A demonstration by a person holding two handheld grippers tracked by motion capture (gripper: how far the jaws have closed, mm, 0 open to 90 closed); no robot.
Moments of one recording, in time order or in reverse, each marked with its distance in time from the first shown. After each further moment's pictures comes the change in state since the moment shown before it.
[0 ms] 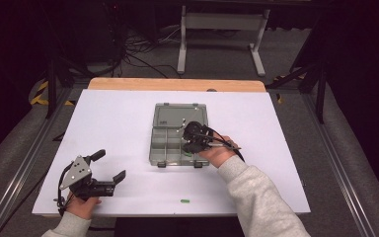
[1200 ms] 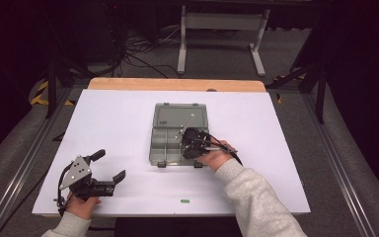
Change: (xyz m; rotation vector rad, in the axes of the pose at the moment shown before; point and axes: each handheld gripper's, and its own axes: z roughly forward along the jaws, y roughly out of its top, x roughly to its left) left arm 0.000 0.000 0.000 0.000 0.000 0.001; right arm 0.001 -0.008 0.024 0.069 0.032 0.015
